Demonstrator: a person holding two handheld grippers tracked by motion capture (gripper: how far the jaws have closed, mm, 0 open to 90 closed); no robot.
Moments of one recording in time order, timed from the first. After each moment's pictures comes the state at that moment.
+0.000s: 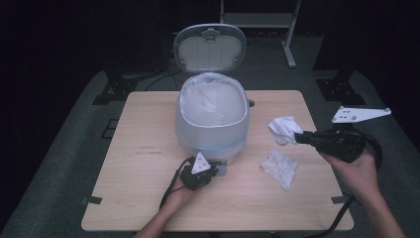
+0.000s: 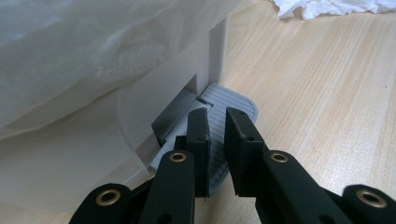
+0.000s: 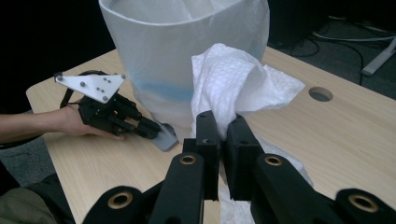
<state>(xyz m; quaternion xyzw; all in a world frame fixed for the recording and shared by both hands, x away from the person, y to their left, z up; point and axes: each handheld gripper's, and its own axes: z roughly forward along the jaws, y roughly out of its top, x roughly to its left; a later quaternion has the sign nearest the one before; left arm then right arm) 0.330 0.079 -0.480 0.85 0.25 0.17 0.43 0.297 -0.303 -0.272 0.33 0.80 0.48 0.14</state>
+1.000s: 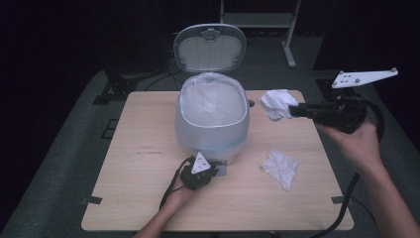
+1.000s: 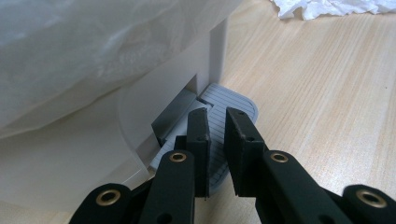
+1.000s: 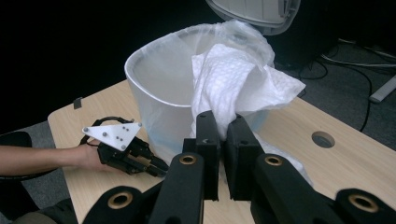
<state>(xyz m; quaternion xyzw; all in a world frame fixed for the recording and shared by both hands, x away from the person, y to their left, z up) 0.331 0.080 -0.480 0.85 0.25 0.17 0.43 0.320 -0.281 -0.202 0.30 0.80 0.50 0.14</state>
